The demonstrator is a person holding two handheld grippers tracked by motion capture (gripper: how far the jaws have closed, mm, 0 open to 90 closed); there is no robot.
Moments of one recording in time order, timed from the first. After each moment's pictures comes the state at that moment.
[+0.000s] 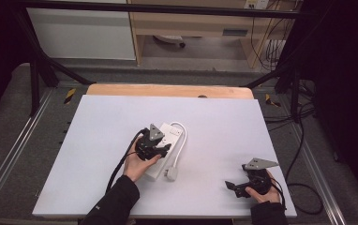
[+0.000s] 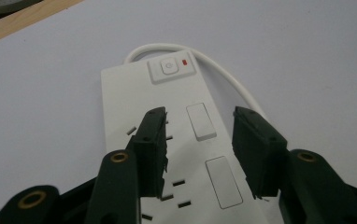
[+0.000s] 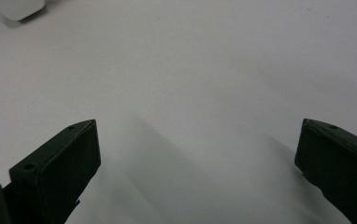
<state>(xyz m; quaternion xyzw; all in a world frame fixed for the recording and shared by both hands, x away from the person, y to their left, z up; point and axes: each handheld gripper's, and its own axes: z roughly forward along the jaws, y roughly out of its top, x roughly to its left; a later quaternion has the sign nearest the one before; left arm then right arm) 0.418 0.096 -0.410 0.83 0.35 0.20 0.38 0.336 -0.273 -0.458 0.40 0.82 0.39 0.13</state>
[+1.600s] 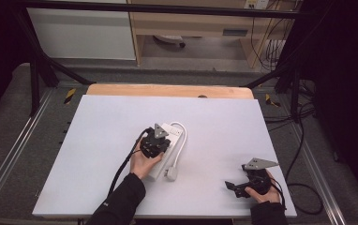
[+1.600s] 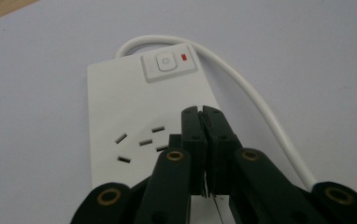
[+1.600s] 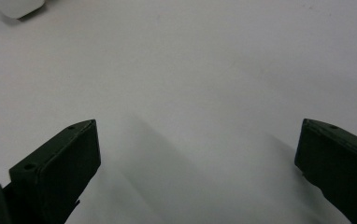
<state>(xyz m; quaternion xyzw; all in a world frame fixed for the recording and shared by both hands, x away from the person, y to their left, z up) 0.432 0.086 -0.423 0.84 0.36 0.19 0.37 0.336 -0.272 -0.459 0.40 0.82 0.39 0.13</state>
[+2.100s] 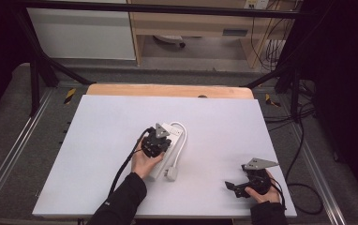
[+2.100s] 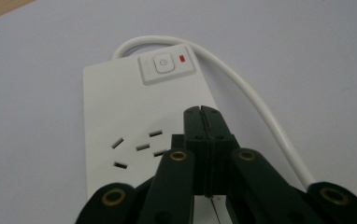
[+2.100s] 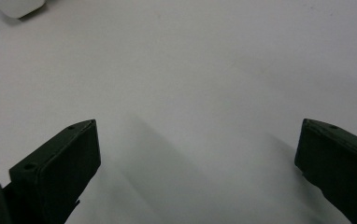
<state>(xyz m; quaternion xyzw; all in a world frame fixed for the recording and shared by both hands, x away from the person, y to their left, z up) 0.434 0.083 -0.425 0.84 0.35 0.19 0.37 0.336 -0.272 -0.459 0.40 0.82 0.39 0.13</state>
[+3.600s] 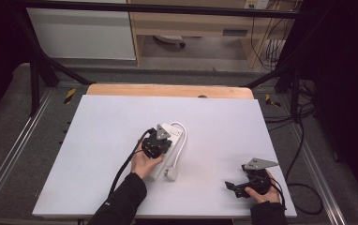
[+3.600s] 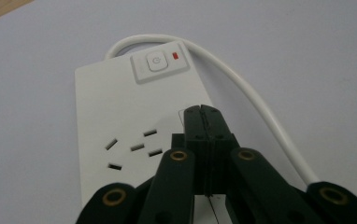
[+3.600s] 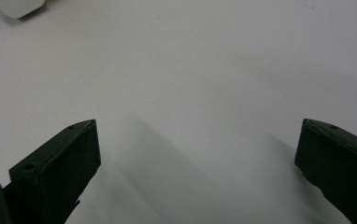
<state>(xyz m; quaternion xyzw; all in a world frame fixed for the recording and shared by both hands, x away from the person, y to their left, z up) 0.433 0.082 -0.428 0.85 0.33 0.19 0.36 0.336 -0.272 -0.459 0.40 0.82 0.39 0.13</state>
